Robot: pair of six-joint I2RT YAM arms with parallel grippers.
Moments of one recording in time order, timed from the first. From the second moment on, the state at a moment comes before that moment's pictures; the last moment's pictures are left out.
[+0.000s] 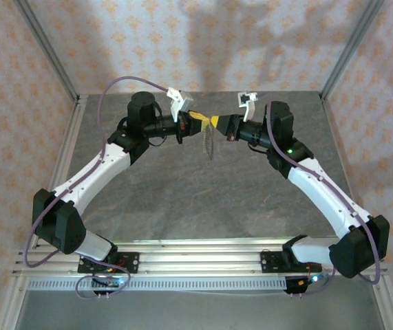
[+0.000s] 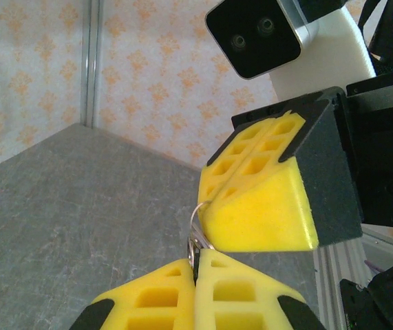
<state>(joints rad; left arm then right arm) -0.43 1.48 1.28 0.02 0.79 -0.13 0.44 1.26 1.15 -0.06 -0.58 0.57</state>
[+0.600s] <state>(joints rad) -0.44 1.47 1.28 0.06 0.79 -0.14 0.42 1.28 1.10 -0.08 -0.60 0.57</state>
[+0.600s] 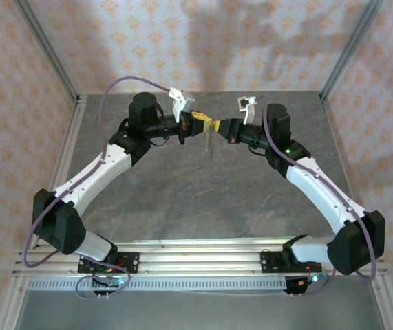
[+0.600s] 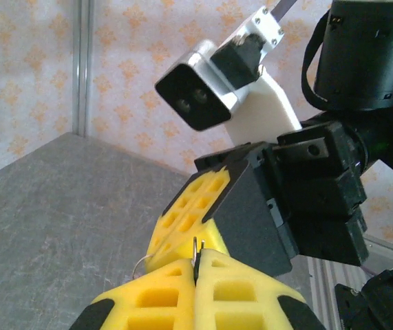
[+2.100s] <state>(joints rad) -0.49 1.36 1.28 0.18 0.60 0.24 0.37 1.06 1.01 0.03 -0.52 0.60</state>
